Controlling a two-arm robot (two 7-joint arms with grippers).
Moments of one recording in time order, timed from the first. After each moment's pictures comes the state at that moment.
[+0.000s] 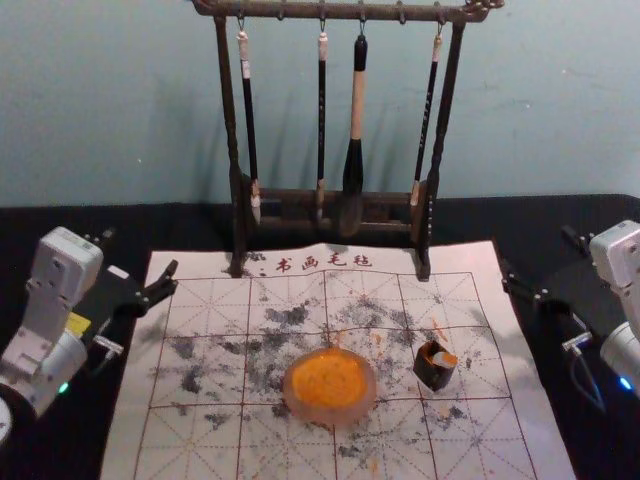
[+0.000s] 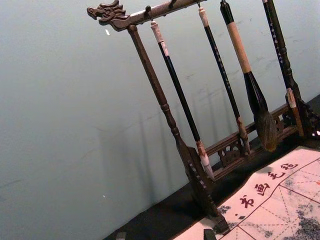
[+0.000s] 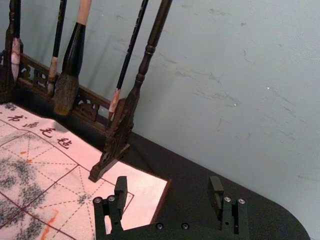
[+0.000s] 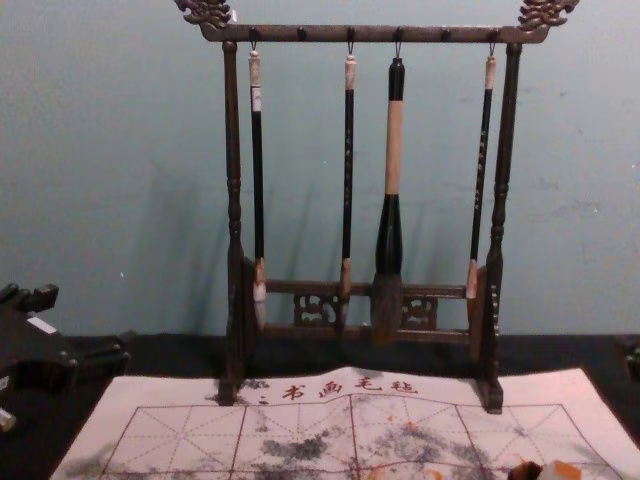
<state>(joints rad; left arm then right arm) -0.20 0.60 0.45 -1.41 -0.25 -0.12 0.03 0.20 0.60 -0.44 -1.41 0.26 -0.12 -0.02</state>
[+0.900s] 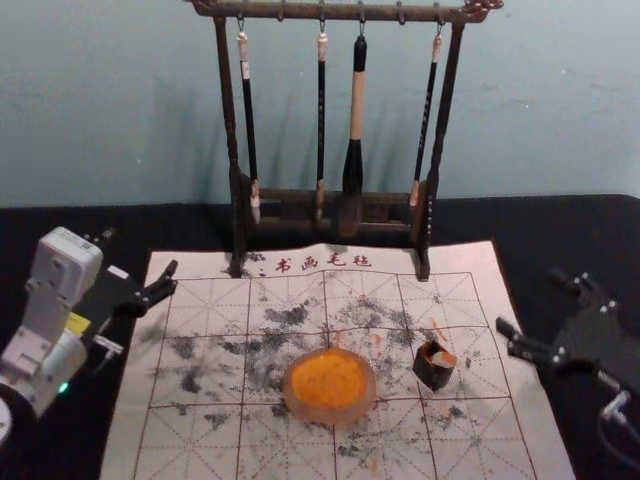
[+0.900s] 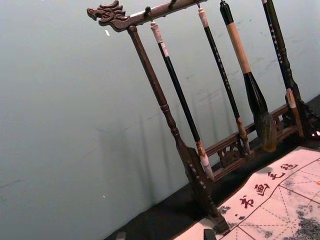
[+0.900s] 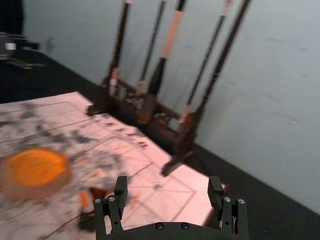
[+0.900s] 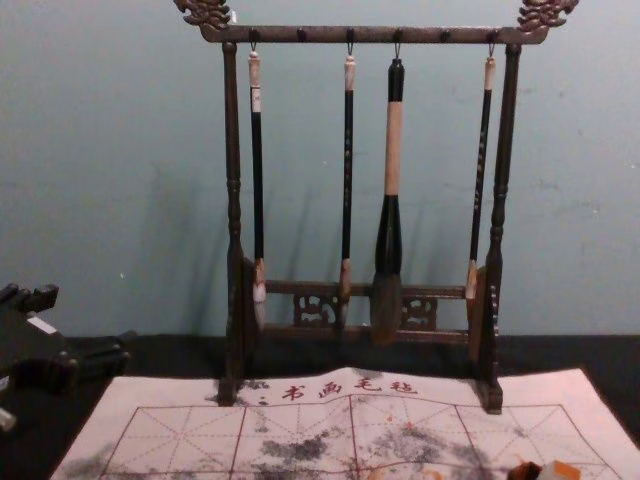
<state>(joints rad) -0.20 0.60 0.45 -1.41 -0.25 -0.12 0.03 -0.03 0.75 -0.32 -1.63 0.39 -0.20 0.28</state>
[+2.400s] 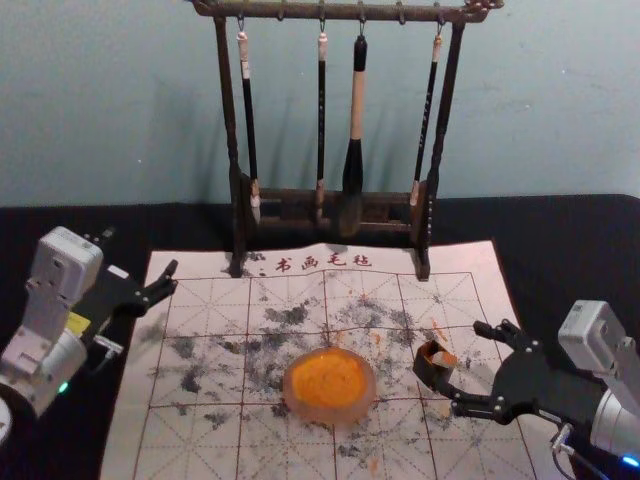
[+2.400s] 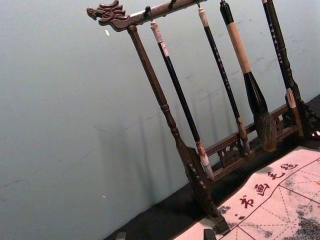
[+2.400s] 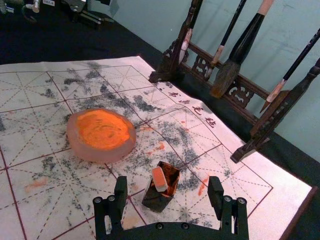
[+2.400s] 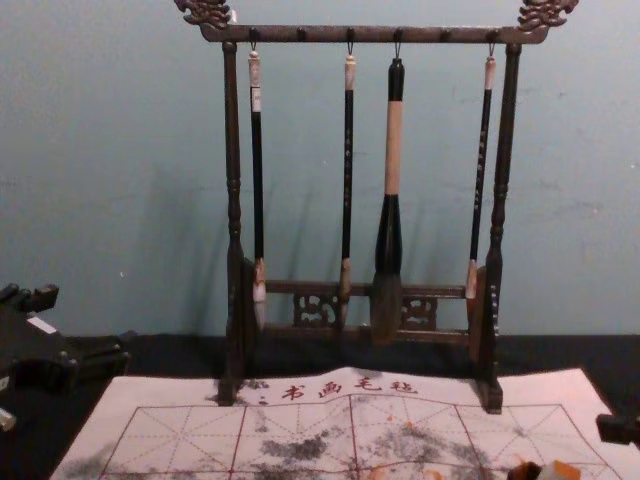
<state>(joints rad) -0.20 0.60 0.45 -1.41 -0.25 -0.12 0.03 0.07 0.66 -0.39 -1.53 0.25 -0.10 0.51</state>
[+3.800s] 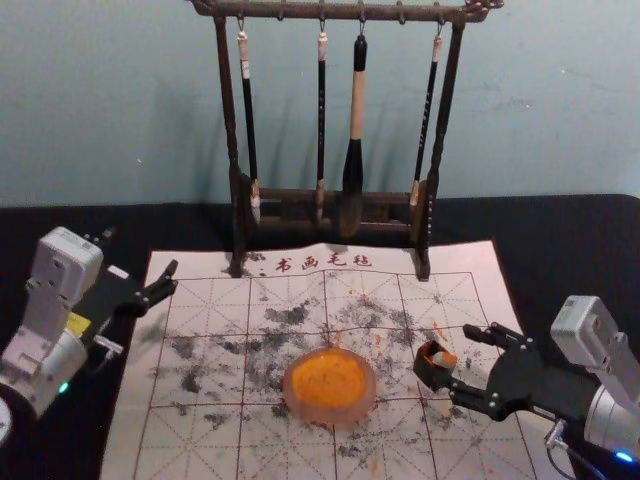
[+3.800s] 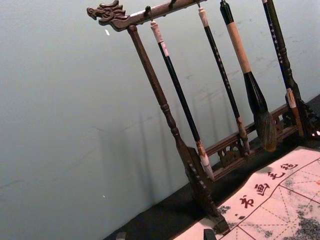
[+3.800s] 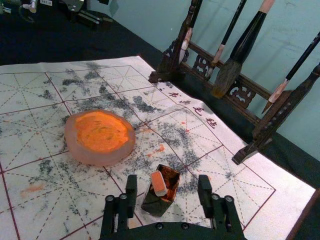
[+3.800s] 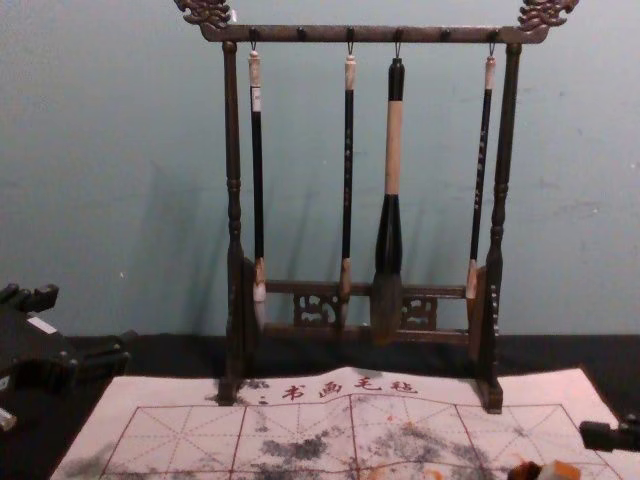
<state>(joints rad) -0.20 0.60 0.45 -1.41 -0.25 -0.12 0.03 0.08 0.63 -0.37 -1.52 0.23 -0.08 0.53</state>
